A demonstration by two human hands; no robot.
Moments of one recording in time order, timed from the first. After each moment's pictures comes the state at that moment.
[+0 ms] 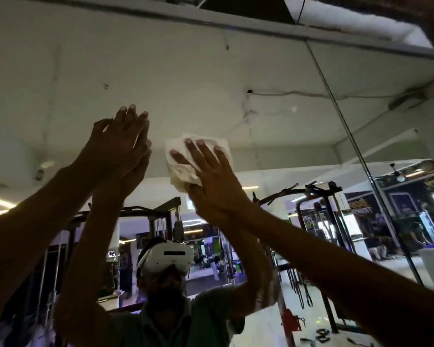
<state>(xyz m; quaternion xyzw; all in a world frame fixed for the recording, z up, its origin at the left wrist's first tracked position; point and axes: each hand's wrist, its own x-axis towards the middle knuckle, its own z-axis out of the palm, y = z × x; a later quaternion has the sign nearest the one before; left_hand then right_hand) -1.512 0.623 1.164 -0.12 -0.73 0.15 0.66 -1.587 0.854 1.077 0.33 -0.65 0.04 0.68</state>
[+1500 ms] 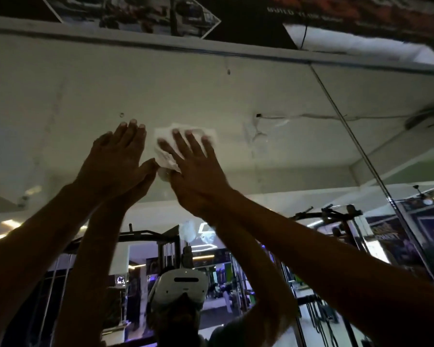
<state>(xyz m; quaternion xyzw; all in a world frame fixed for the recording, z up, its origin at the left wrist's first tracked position) -1.531 0.637 1.188 -0.04 -0.74 0.18 0.65 -1.591 0.834 1.153 0.31 -0.64 0.01 0.71</state>
